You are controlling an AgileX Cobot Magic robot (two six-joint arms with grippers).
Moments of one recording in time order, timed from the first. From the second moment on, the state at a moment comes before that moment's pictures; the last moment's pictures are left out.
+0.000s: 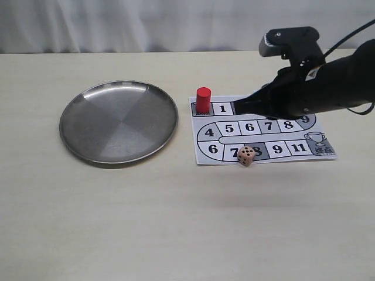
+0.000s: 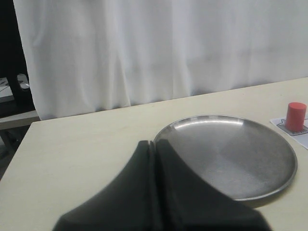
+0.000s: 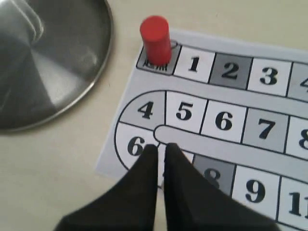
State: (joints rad) left arm 0.00 0.00 0.00 0.14 0.18 -0.10; right arm 0.33 1.51 -0.89 0.25 0.32 -0.14
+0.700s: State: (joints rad) left arm 0.00 0.00 0.00 0.14 0.18 -0.10; right arm 0.33 1.76 -1.15 0.25 0.34 -0.19
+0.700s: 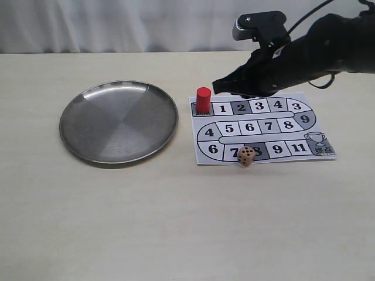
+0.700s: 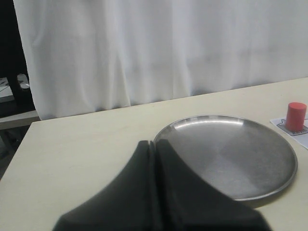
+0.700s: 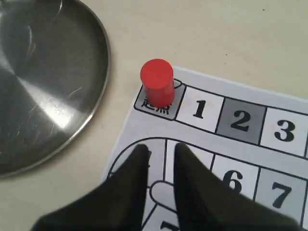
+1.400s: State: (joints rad) left arm 0.00 0.00 0.00 0.14 0.18 -0.10; right arm 0.38 2.17 -1.57 0.25 0.34 -0.31
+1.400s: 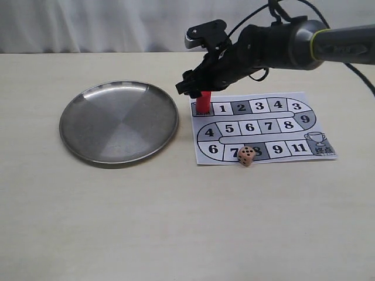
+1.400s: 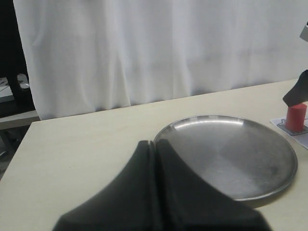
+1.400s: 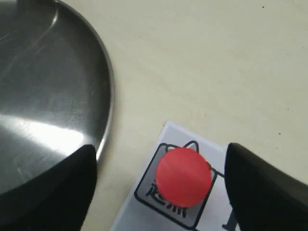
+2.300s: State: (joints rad) left arm 0.00 0.00 0.00 0.14 0.18 -0.10; right arm 0.36 2.30 -1.64 0.25 0.32 -0.31
